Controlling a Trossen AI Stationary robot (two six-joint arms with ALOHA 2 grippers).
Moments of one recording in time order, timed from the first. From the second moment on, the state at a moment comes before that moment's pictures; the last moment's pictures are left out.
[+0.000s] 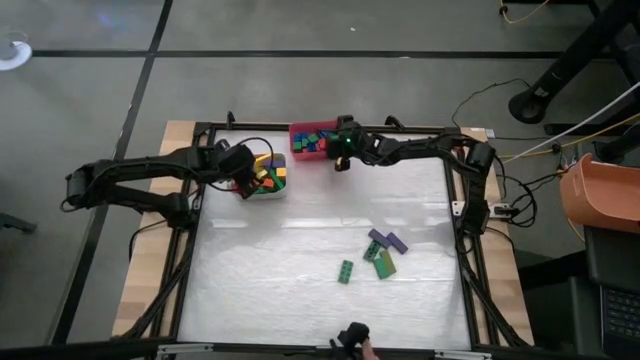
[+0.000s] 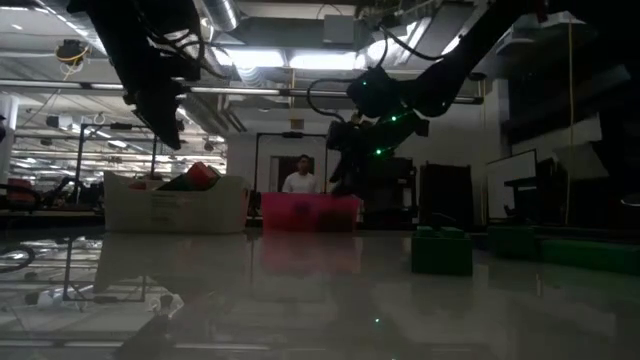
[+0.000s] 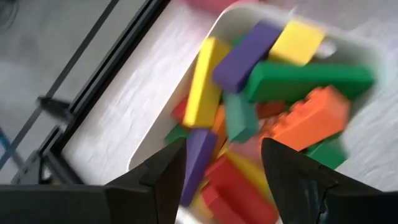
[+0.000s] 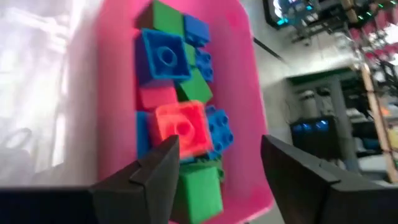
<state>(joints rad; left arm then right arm) 0.31 1.04 0.79 -0.83 -0.45 -0.18 -0.45 1.95 1.16 0.22 0.24 -0.84</state>
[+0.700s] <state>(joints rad) -0.09 1.36 0.79 0.03 -0.15 0.08 -0.21 1.53 1.16 -0.18 0.33 -0.84</state>
